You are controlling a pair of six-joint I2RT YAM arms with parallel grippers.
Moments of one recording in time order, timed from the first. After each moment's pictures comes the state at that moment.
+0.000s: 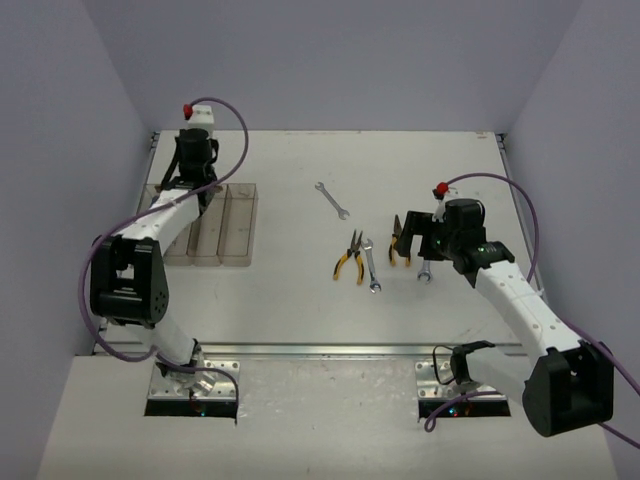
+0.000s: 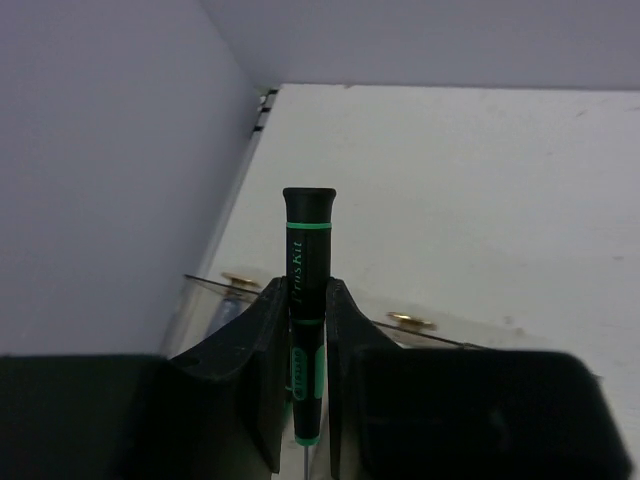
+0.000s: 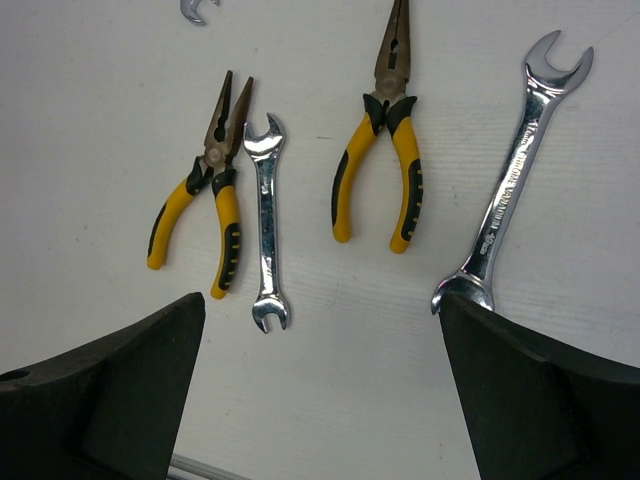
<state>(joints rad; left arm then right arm) -0.10 1.63 1.17 0.17 -0.50 0.14 0.19 1.09 0.69 -0.36 -0.12 0.30</state>
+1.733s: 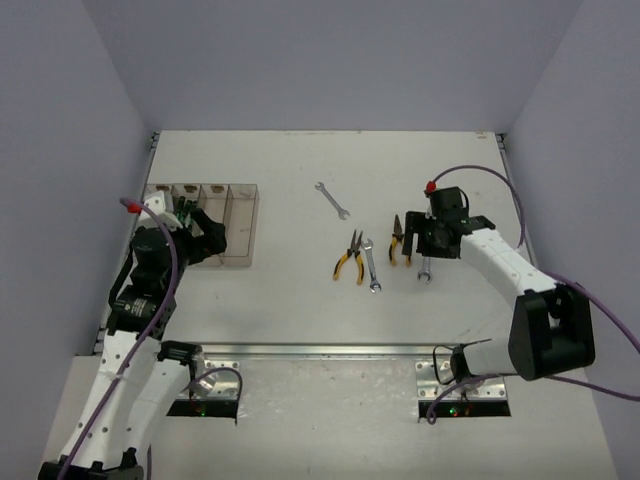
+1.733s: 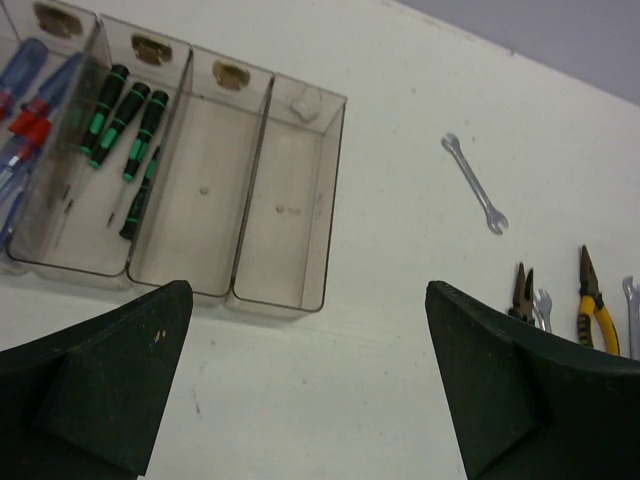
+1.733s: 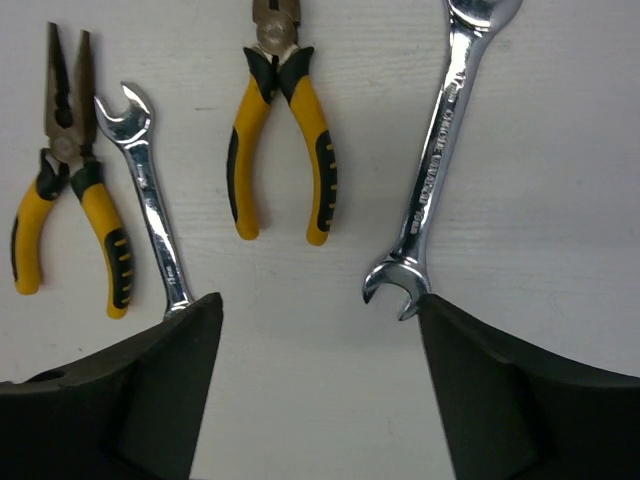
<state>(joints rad) -0.09 0.55 0.69 -0.45 -0.14 -0.41 0.19 1.35 0.82 -0.48 0.01 0.28</state>
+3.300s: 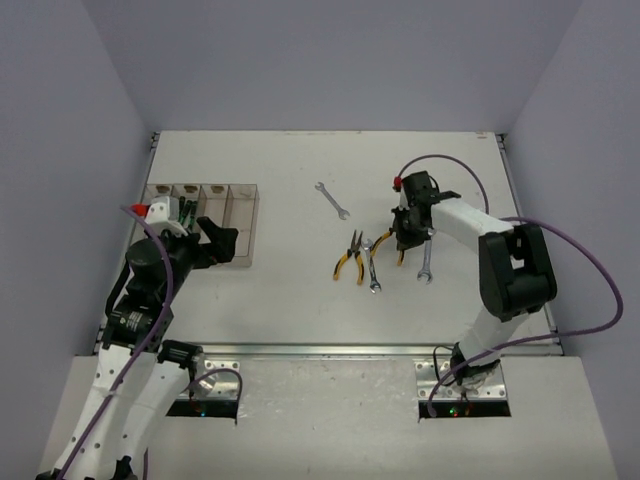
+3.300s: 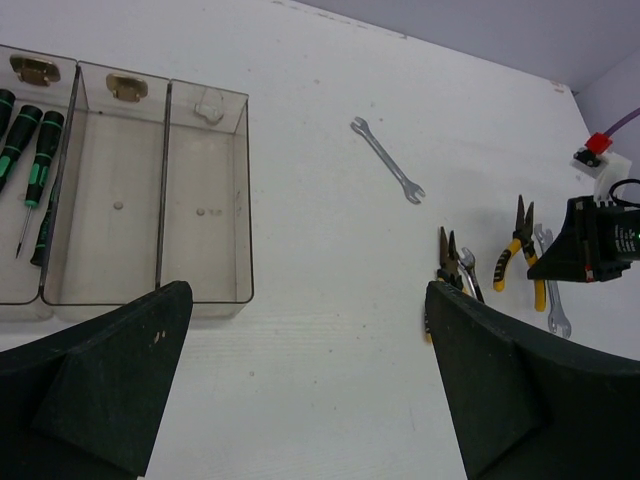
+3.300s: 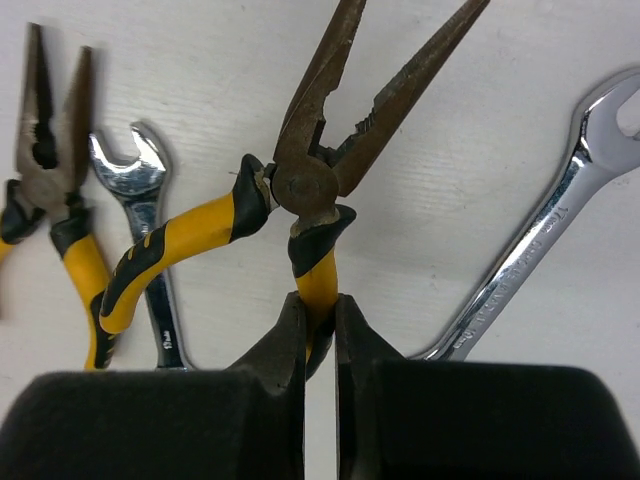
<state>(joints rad) -0.16 0.50 0.67 -0.44 0.02 -0.41 0.25 1.76 1.09 -0.54 -0.01 0.12</state>
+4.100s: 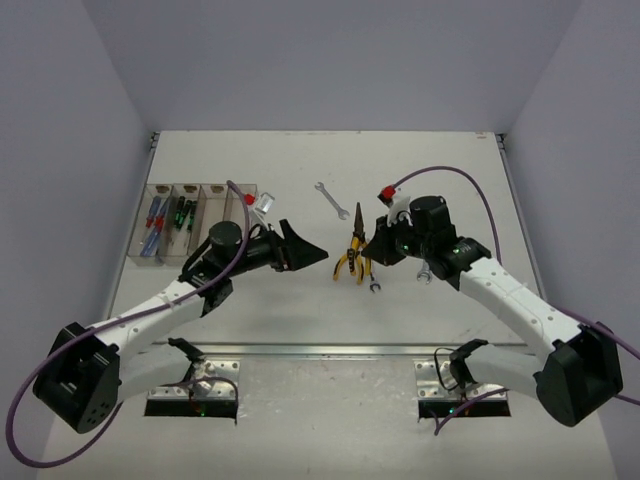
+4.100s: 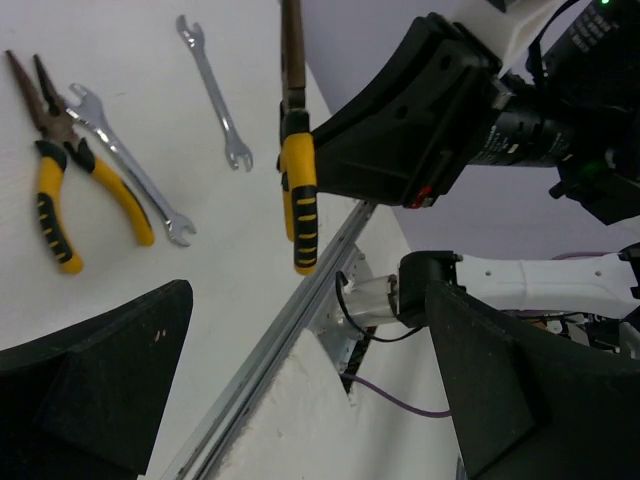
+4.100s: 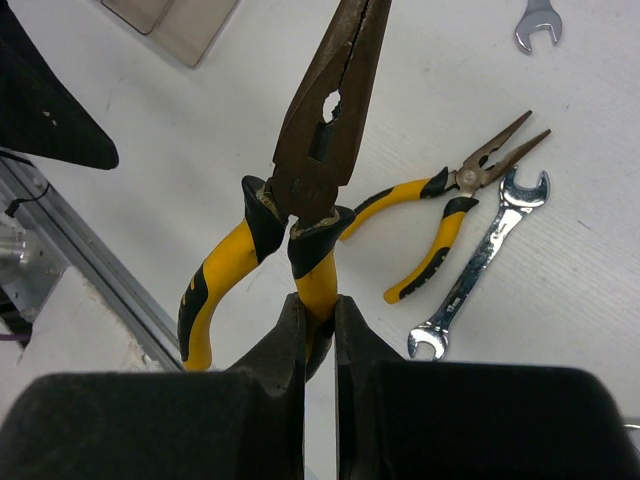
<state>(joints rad) -0.51 1.06 0.50 0.40 0.51 -0.89 0.48 1.13 0.75 -0.24 -0.34 0.18</state>
